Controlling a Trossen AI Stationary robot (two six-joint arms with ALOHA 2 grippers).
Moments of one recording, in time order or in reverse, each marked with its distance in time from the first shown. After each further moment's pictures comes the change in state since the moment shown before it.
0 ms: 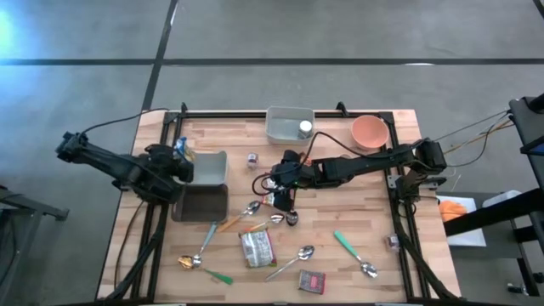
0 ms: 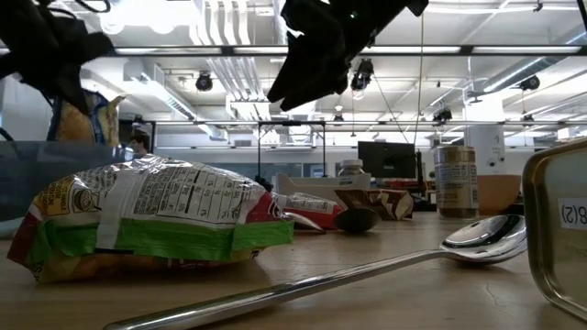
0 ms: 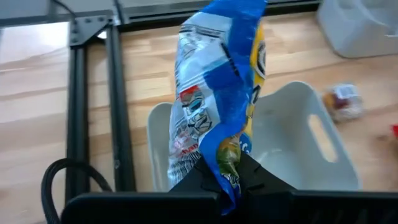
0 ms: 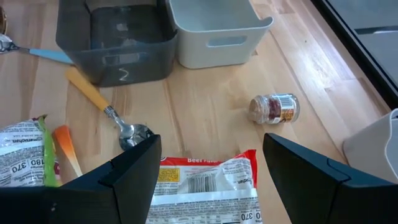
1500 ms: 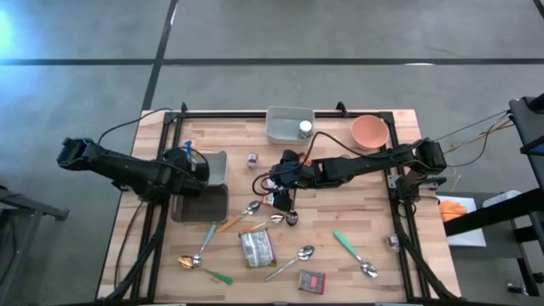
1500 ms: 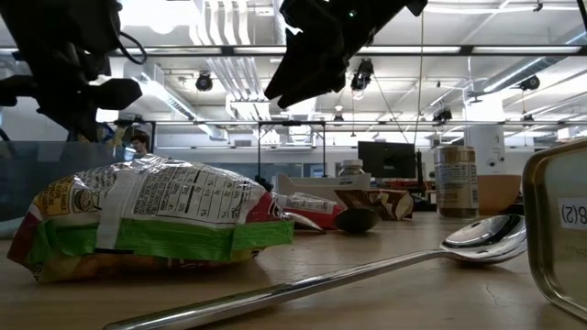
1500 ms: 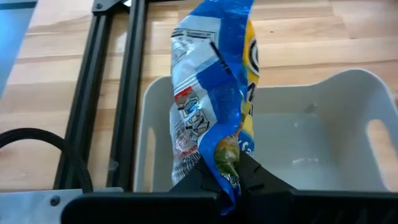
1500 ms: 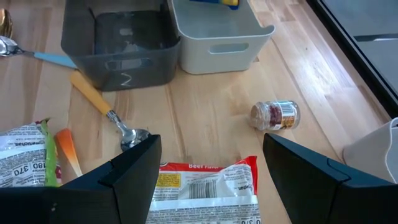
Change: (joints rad) left arm 0.200 0.239 -0.072 0.221 0.058 0.021; right arm 0.001 0.000 0.000 0.021 -0.004 -0.018
